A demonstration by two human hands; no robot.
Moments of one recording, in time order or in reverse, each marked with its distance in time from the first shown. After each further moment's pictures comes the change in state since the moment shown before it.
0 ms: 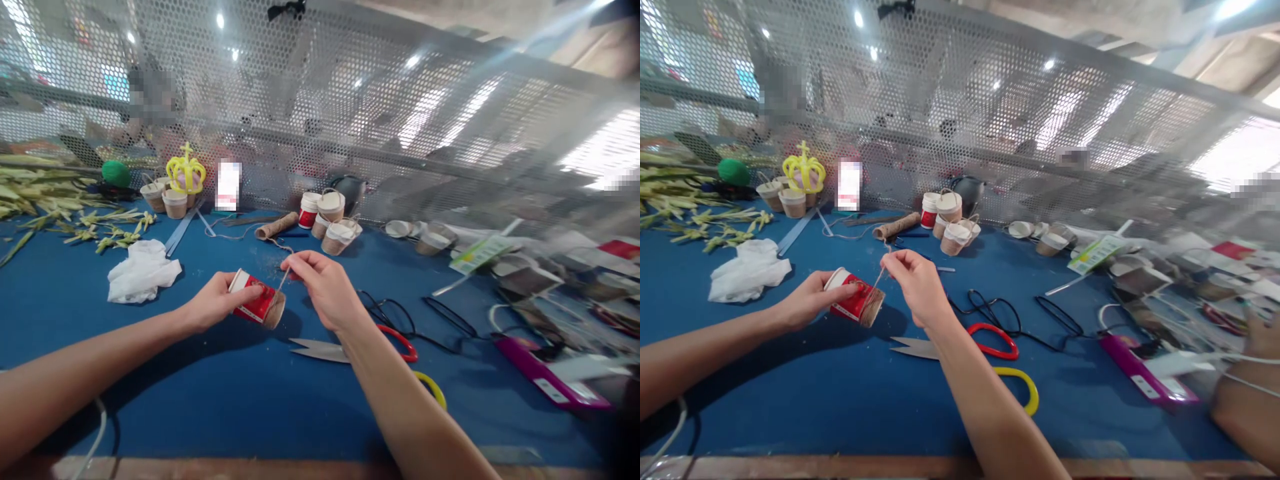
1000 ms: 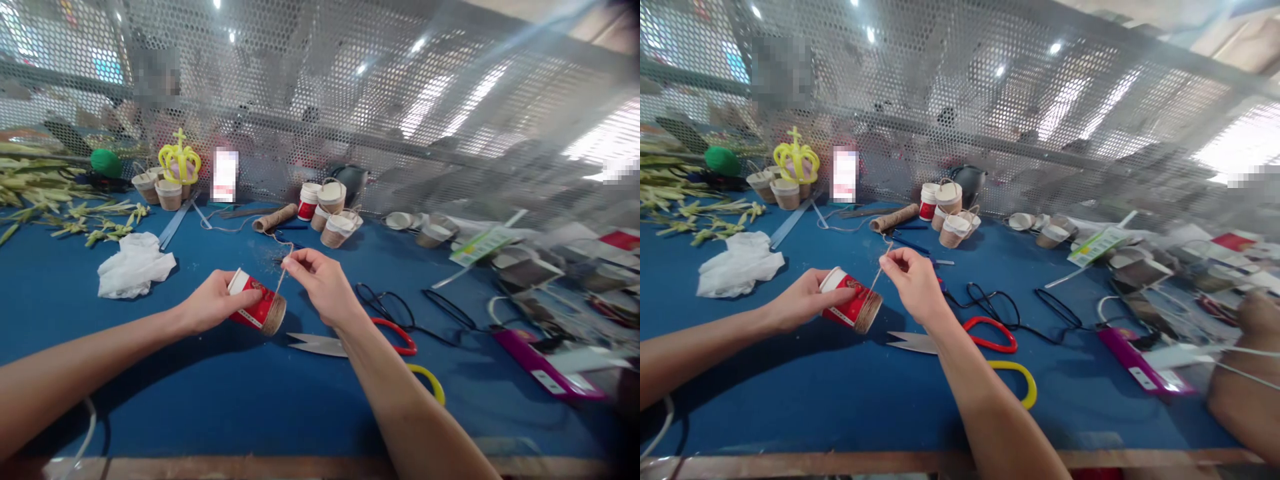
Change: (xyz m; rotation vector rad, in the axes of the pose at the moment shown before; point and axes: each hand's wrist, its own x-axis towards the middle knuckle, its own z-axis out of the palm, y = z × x) left_hand -0.005 0.002 0.004 -0.022 -0.030 -0.064; right_hand -0.002 0.009 -0.005 -0.209 0.021 -0.033
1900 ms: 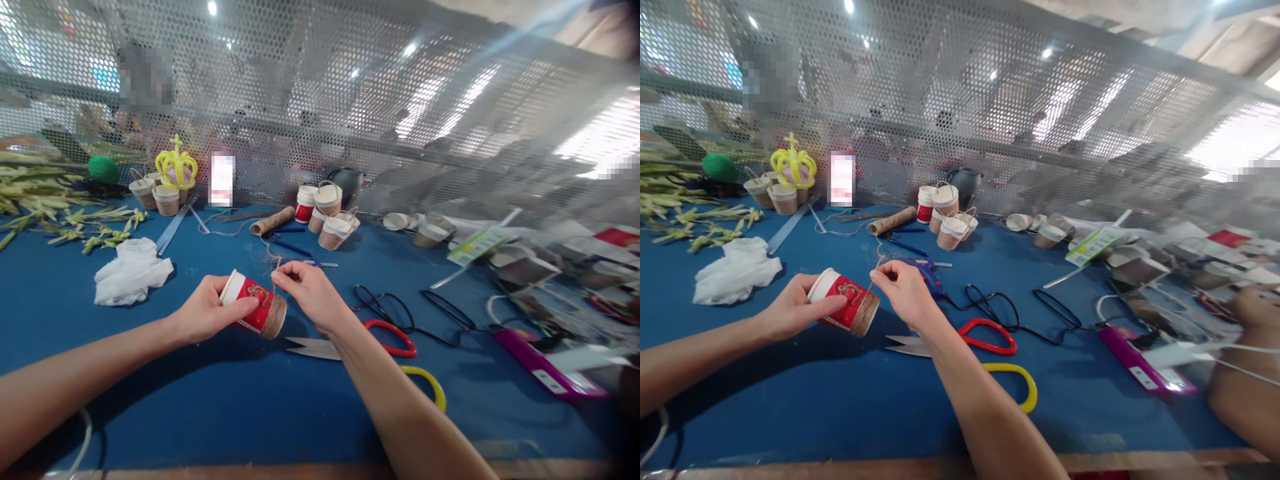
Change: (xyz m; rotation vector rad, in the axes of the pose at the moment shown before) left_hand -0.008 0.005 0.002 0.006 0.063 0.089; right_hand 0.000 0.004 0.005 -0.071 -0.131 0.079
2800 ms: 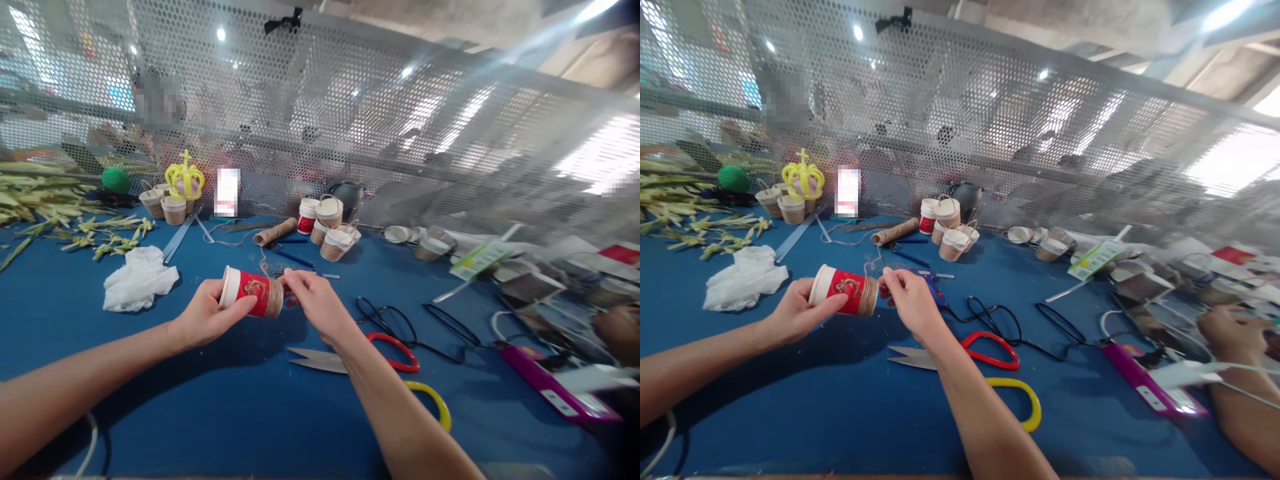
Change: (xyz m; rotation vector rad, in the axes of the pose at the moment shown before) left_hand 0.002 -0.004 -0.006 0.274 0.100 0.283; right_hand -0.002 -0.002 -0.001 0.087 -0.011 0.040
